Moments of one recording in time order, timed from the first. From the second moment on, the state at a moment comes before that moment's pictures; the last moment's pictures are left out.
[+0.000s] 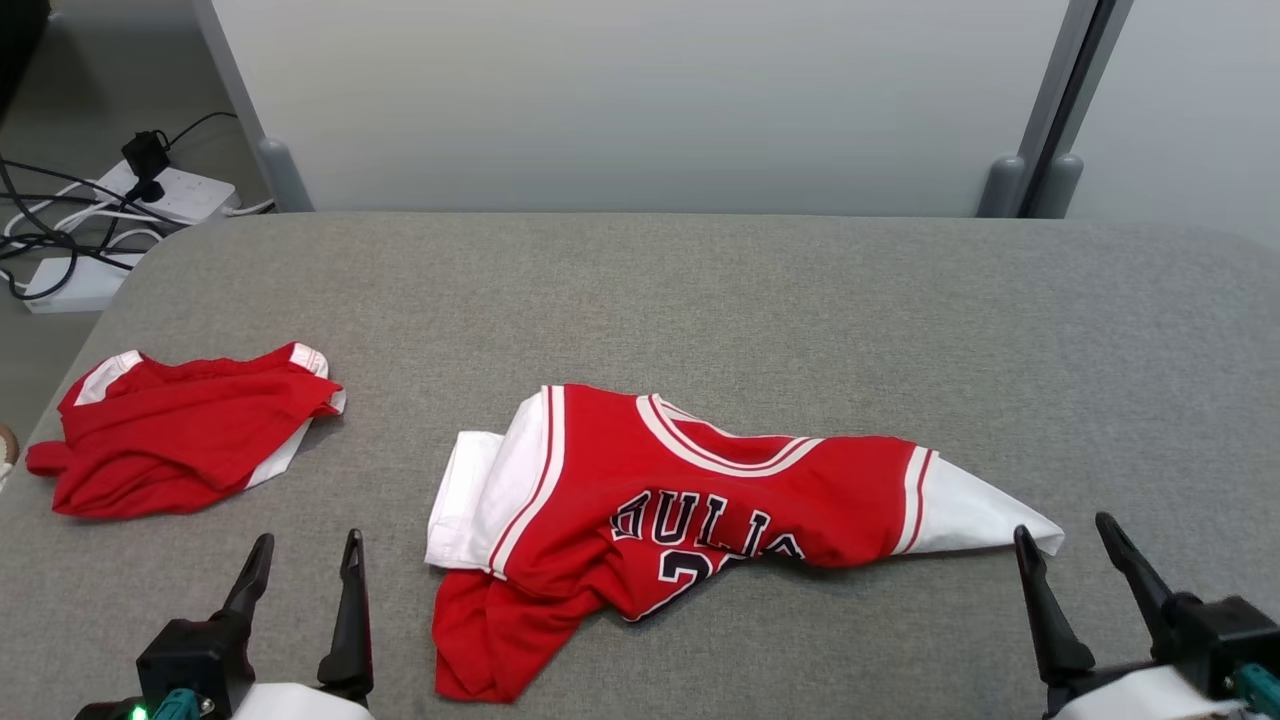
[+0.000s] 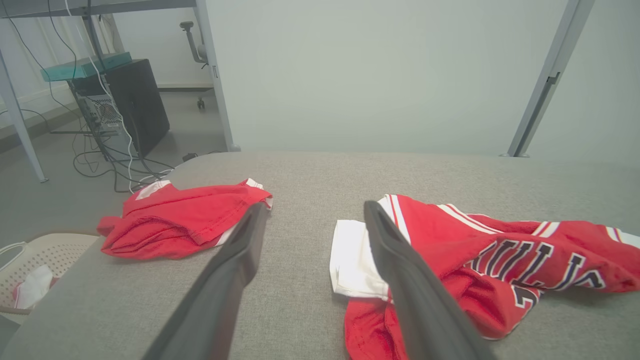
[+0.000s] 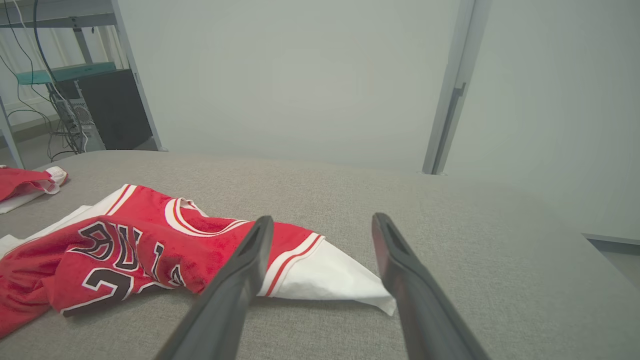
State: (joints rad) left arm 0.09 0.50 -0.44 -0.23 -0.57 0.54 -0.07; right arm 0.12 -0.08 0.00 0.02 0.11 0.13 -0.11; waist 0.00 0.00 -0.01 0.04
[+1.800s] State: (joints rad) left arm -0.28 0.27 -0.59 0.05 -0.59 0.29 -0.22; right arm -1.06 -0.51 1.24 0.87 1.02 0.13 -0.04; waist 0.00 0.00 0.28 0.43
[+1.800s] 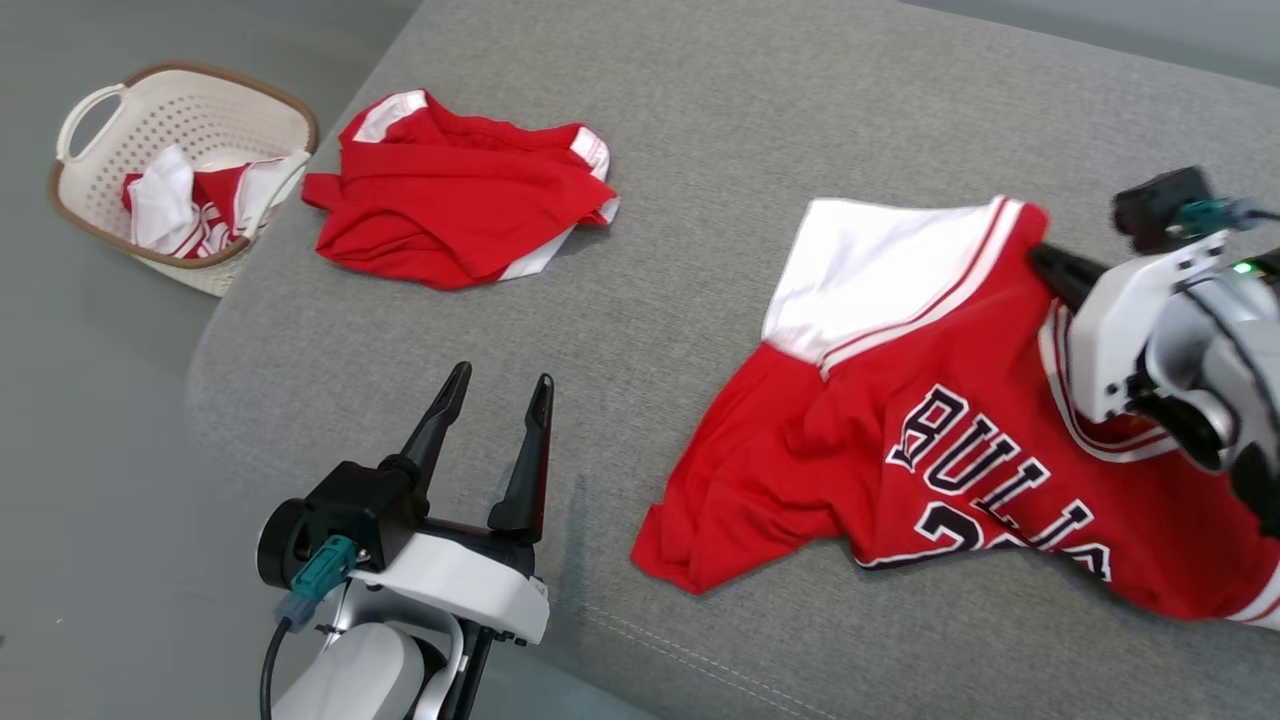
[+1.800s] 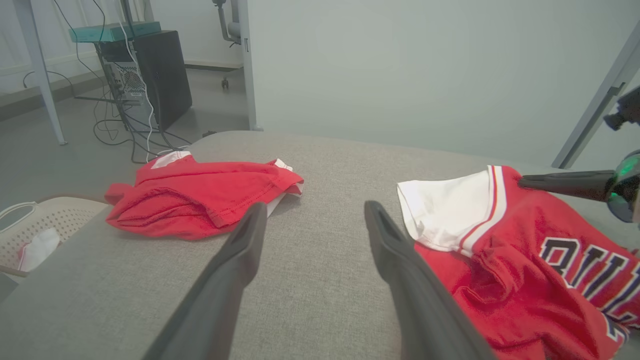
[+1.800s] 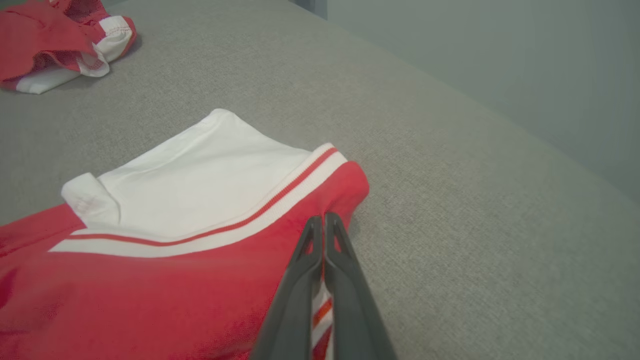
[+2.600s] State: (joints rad) left arm -0.31 0.32 -0.59 0.01 -0.59 0.30 -0.19; right arm -1.07 -0.63 1.04 1.25 1.10 0.13 -0.24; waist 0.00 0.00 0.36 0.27
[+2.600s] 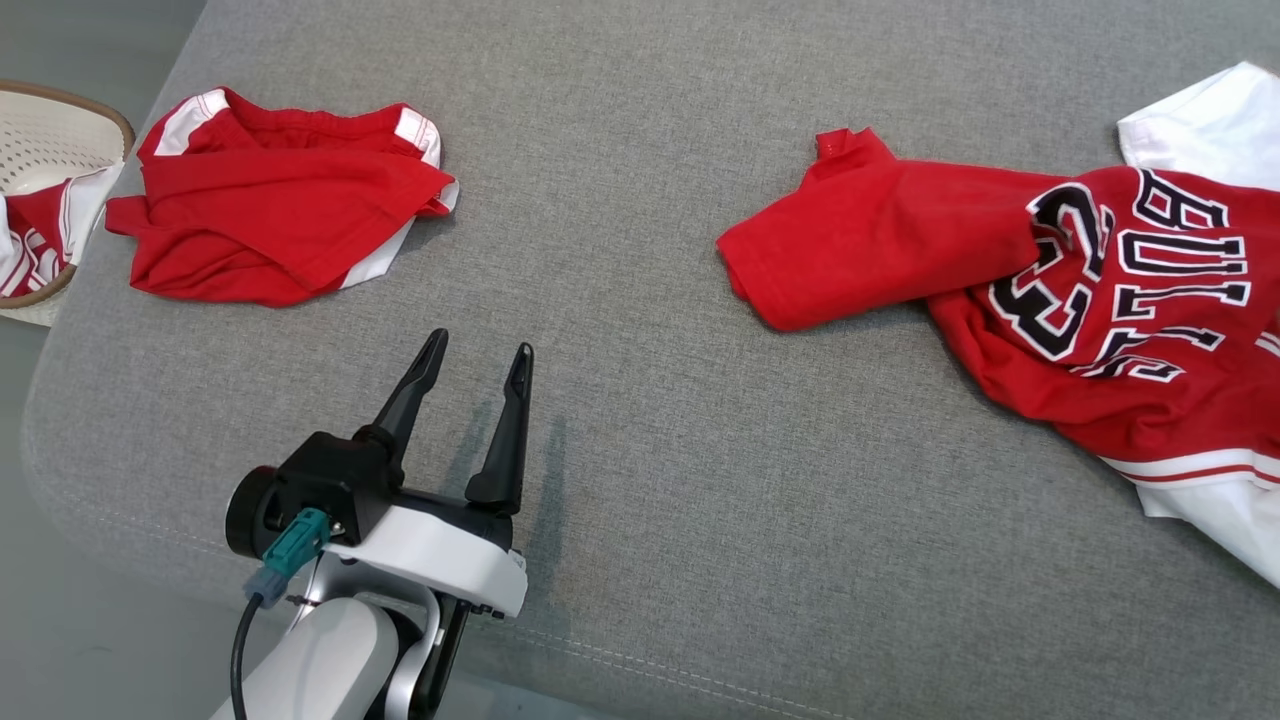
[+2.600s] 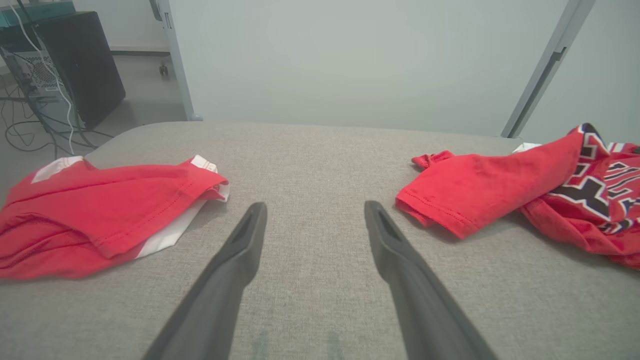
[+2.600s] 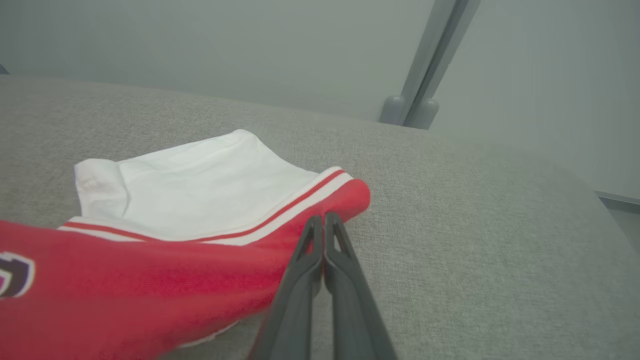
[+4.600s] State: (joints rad) left arm -0.19 0.42 -0.68 0.10 -0.62 0.27 -0.02; right arm 0.13 -0.04 -0.08 -0.02 0.19 0.13 -0.22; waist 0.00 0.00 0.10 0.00
